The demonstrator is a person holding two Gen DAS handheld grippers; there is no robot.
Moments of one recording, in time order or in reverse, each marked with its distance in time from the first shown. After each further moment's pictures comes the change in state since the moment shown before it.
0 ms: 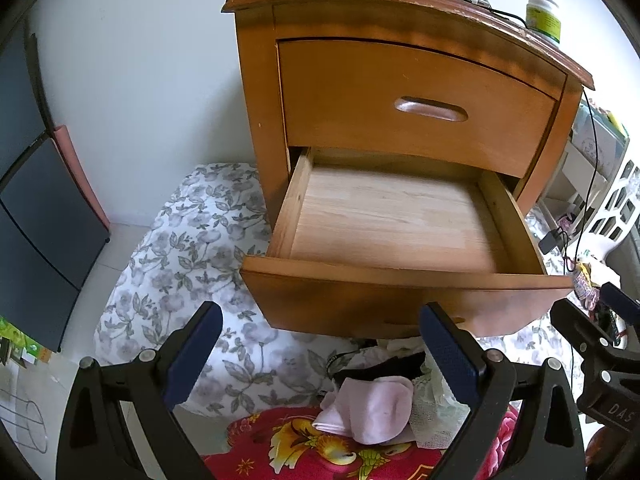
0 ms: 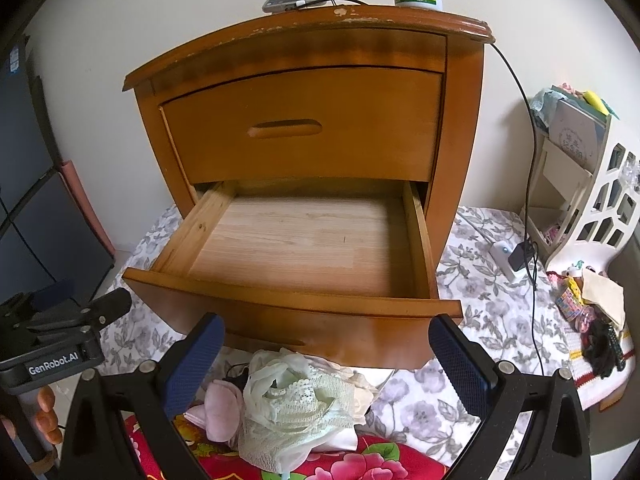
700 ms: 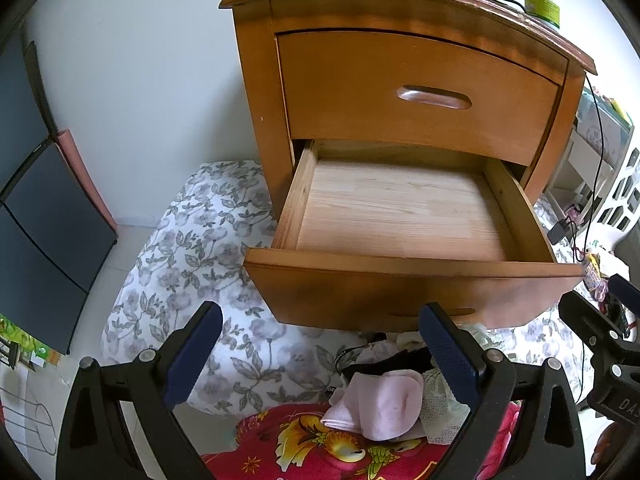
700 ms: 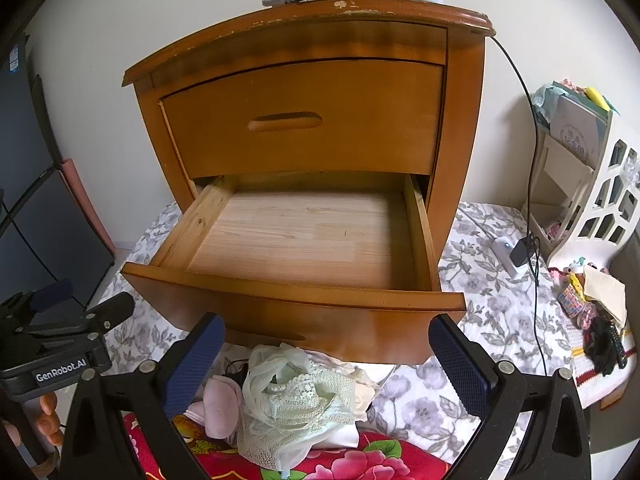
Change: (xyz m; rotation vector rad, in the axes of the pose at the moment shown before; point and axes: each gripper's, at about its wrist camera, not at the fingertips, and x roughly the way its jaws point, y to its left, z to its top) left arm 0.004 -0.002 -0.005 0.022 0.008 0.029; right arm 0.003 0.000 -0.003 -0.001 0.007 0.003
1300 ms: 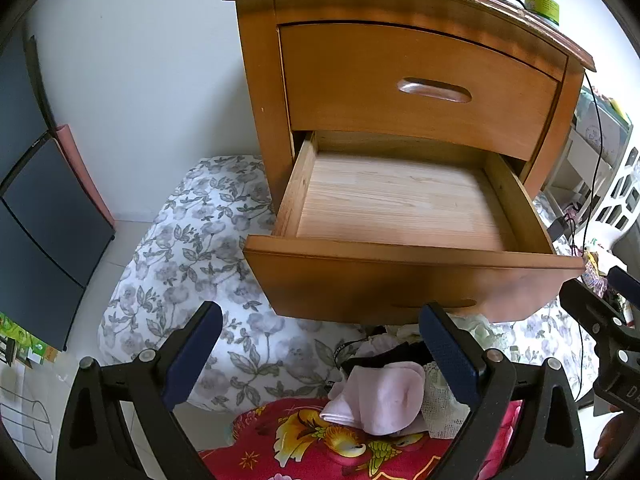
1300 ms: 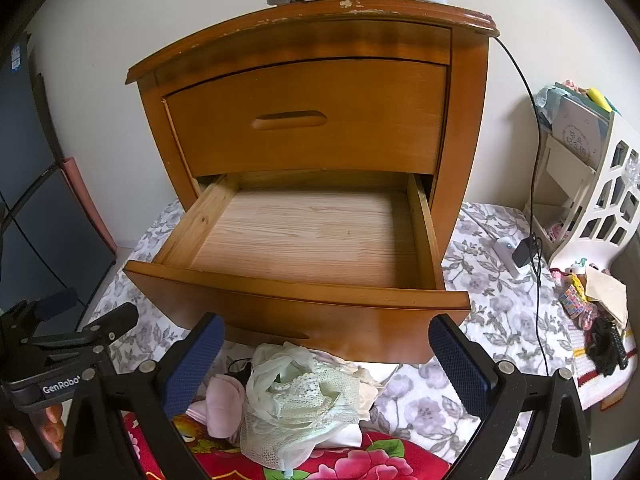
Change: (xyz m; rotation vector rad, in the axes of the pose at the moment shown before) left arm 0.003 0.002 -0.006 -0.007 0.011 -0.011; right arm 0.002 0.005 -0.003 -0.002 0.000 0.002
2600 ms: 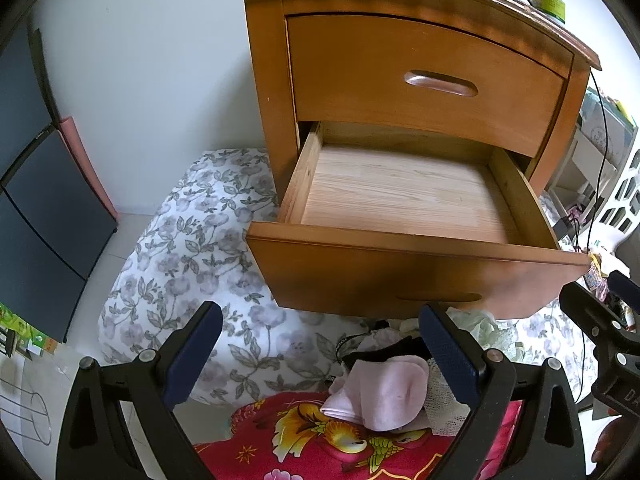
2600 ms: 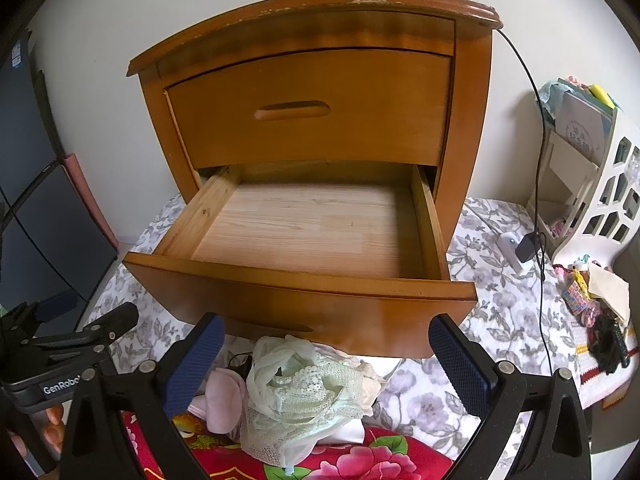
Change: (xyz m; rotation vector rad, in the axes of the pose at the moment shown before) left arm 0.005 0.003 -0.007 -0.022 0.014 0.012; right arm 0.004 0.000 -0.006 -0.001 0.013 0.009
